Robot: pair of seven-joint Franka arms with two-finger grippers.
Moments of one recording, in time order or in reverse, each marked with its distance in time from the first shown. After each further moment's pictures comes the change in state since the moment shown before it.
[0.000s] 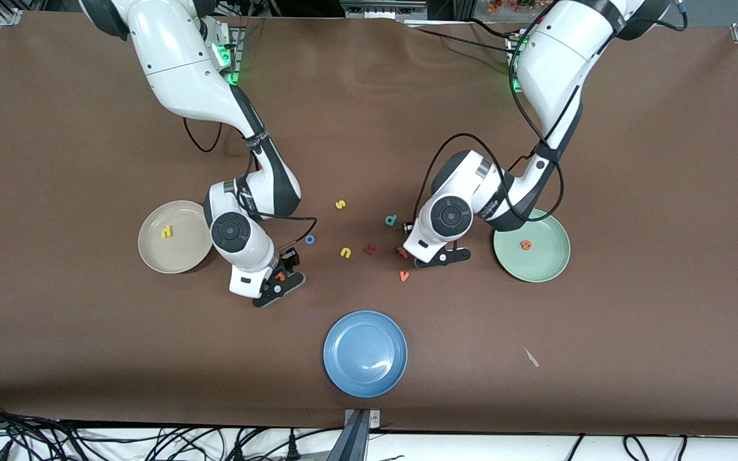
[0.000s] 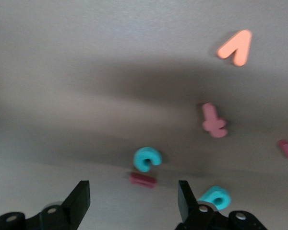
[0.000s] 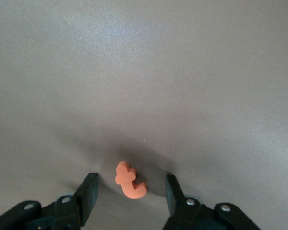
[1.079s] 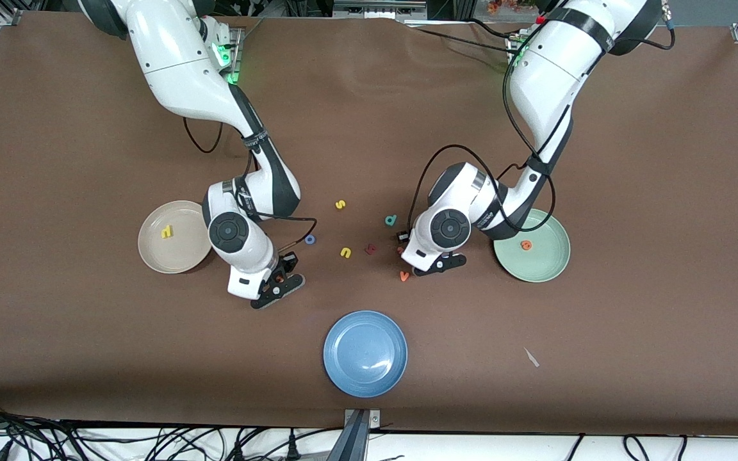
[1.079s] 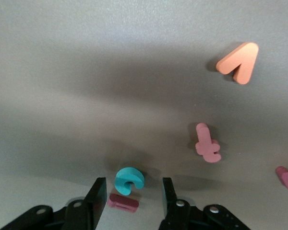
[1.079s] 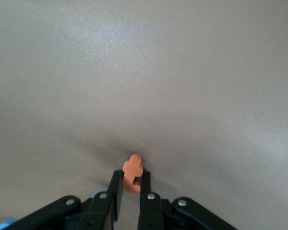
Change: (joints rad) left arm 0.000 0.067 0.004 0.034 -0.026 0.039 -0.014; right arm -0.009 -0.014 -0.003 0.018 0.018 -0.043 0.018
